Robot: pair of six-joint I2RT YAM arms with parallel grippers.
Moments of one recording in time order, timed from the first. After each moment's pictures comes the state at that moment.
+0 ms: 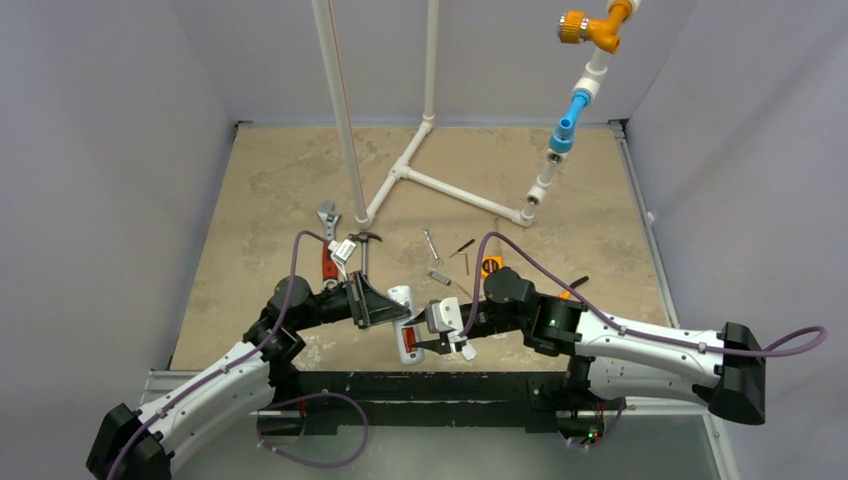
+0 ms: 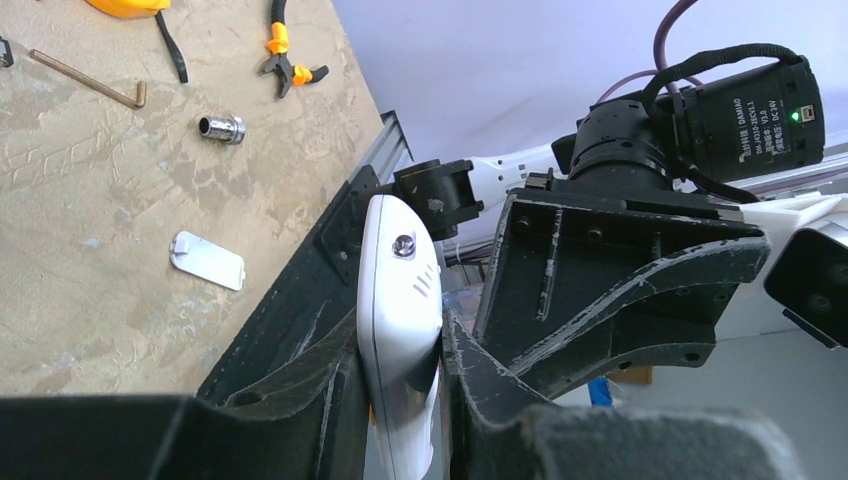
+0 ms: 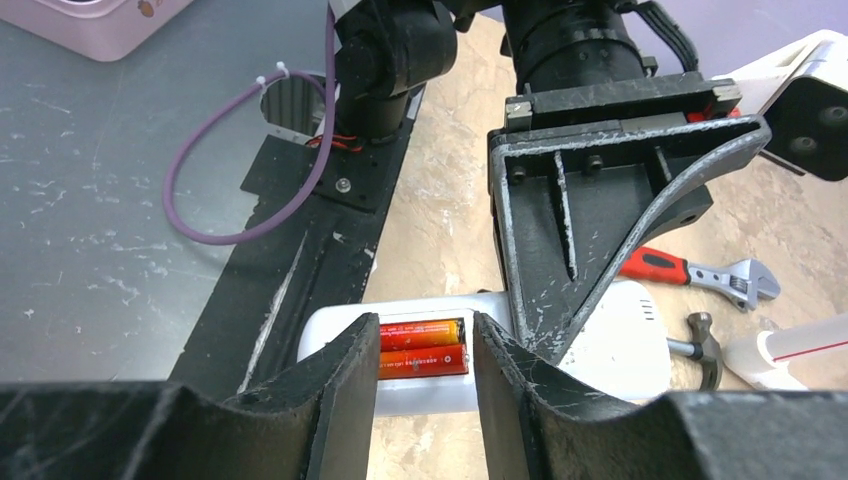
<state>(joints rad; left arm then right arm) -0.66 0.63 0.20 0.40 0.62 -1.17 1.18 0.97 0.66 0.06 -0.48 -0.40</state>
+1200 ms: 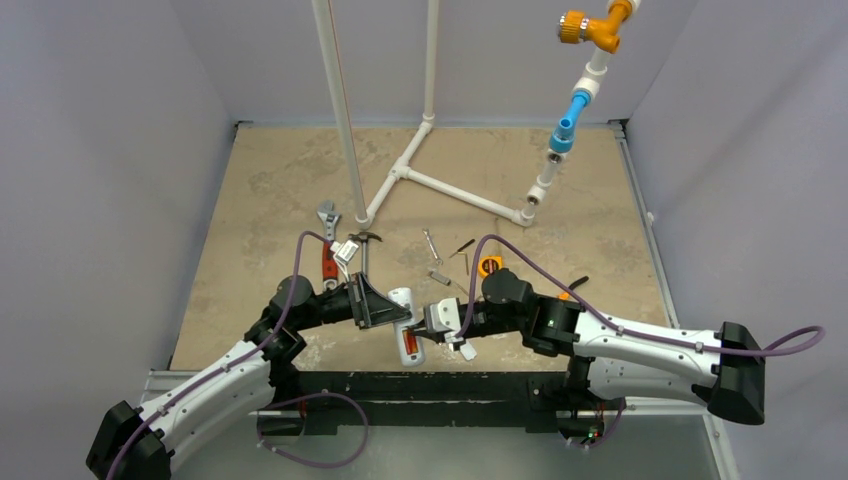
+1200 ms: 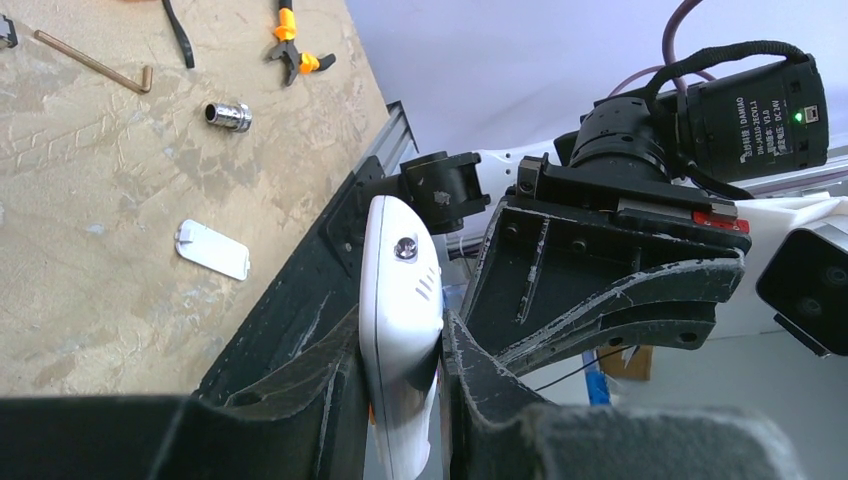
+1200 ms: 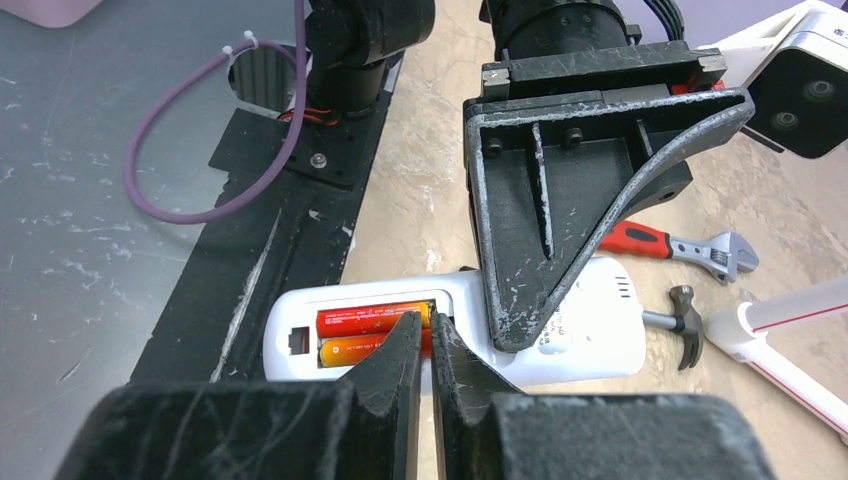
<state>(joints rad) -0.66 0.64 0.20 0.40 0.62 -1.17 1.18 0.99 0.64 0.05 -0.43 -0.43</state>
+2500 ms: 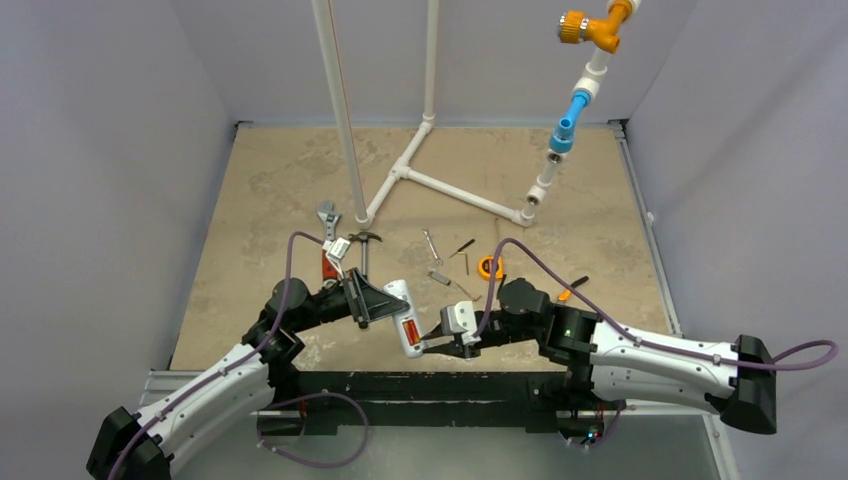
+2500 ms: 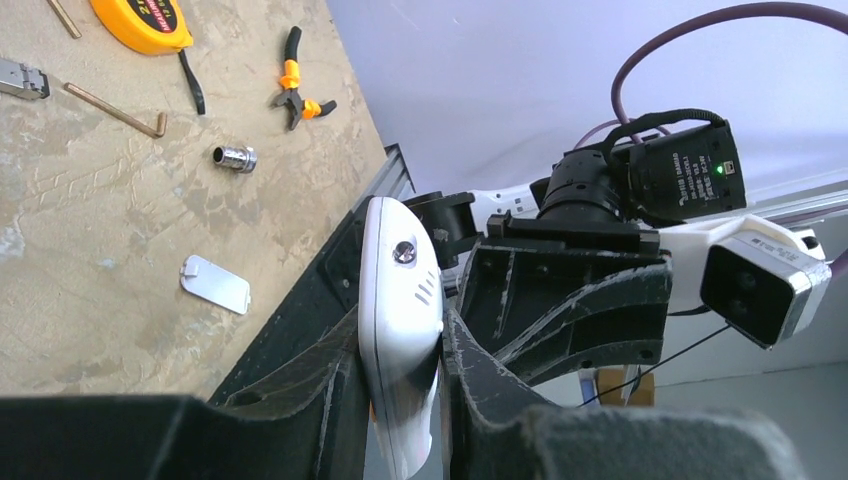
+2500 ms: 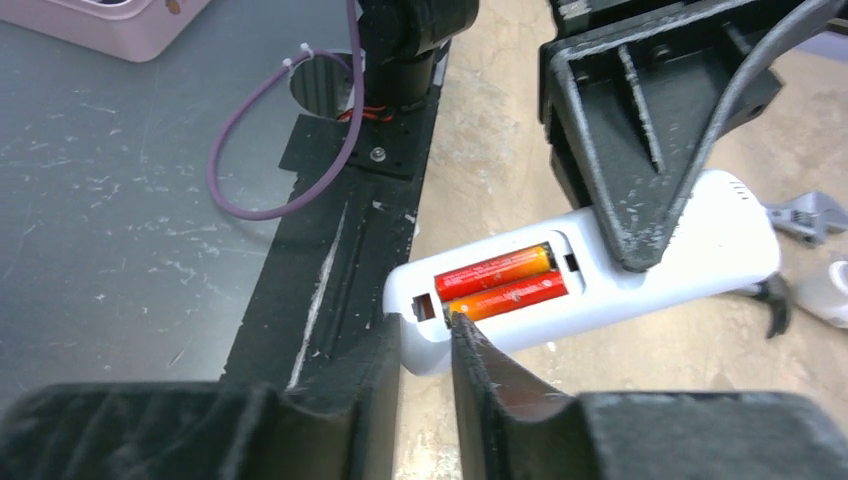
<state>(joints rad) -0.65 0.61 0.19 0.41 0.55 -1.19 1.18 0.87 0.55 0.04 -0.46 -0.29</state>
